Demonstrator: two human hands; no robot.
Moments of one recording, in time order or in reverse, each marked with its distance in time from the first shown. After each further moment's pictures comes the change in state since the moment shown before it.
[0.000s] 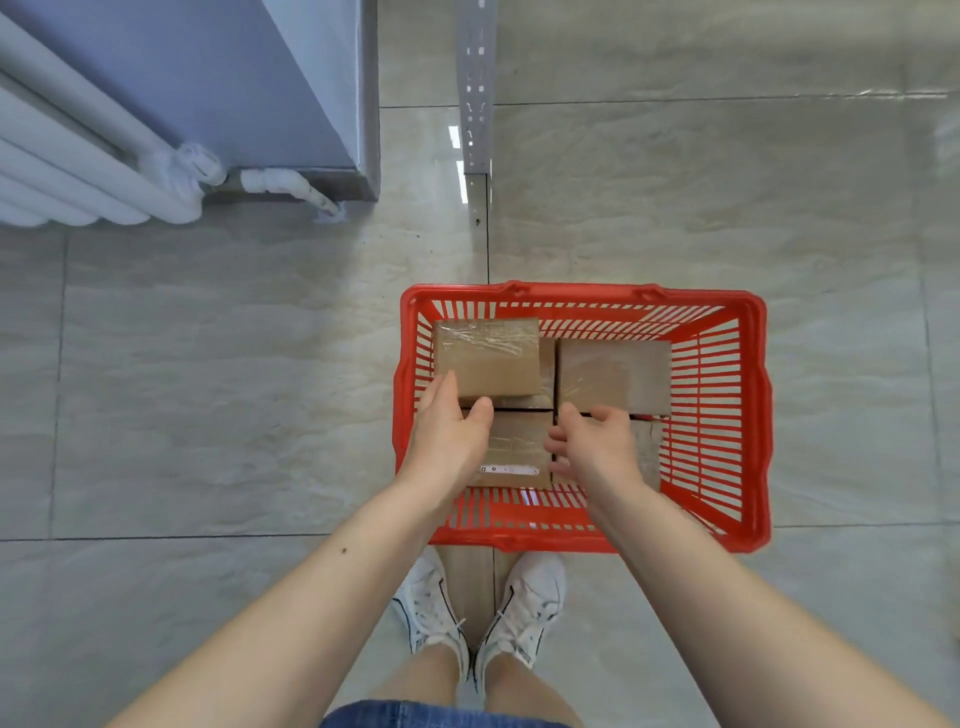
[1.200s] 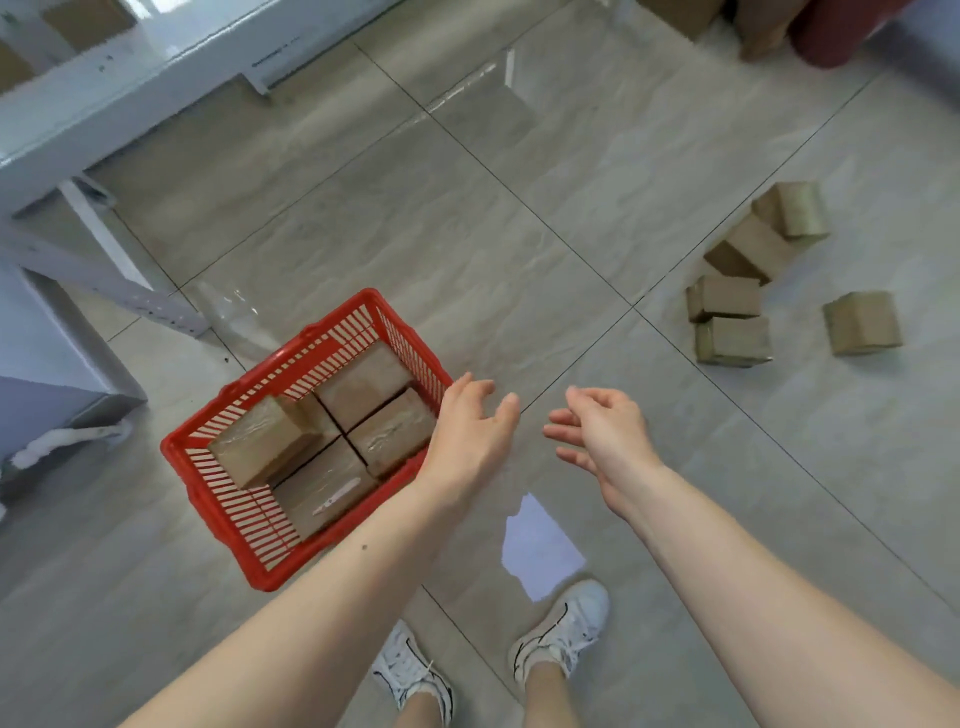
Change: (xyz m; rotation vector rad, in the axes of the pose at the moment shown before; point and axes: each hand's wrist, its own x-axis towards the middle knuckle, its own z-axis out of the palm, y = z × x) left_hand -0.291 0.119 0.236 0.572 -0.420 0.396; right_hand -0.189 0.111 -0.351 0.656 0.294 -0.042
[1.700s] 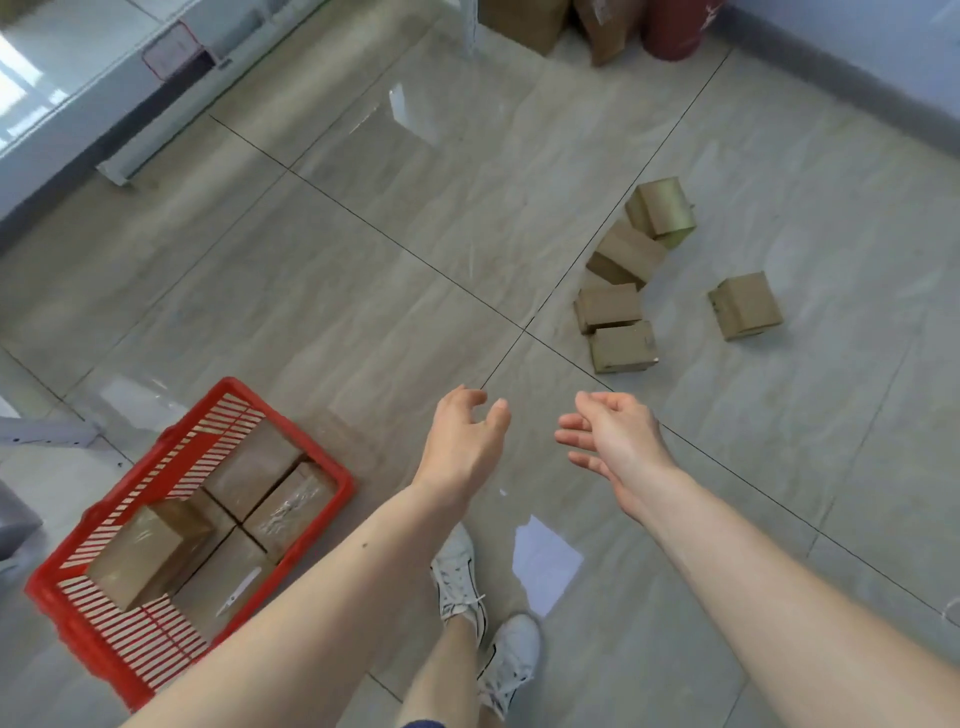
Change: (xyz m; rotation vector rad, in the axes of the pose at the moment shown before) left_hand 0.034 0.151 0.162 0.004 -0.079 0.052; right_hand 0.074 -0.064 -0.212 0.148 0.107 0.024
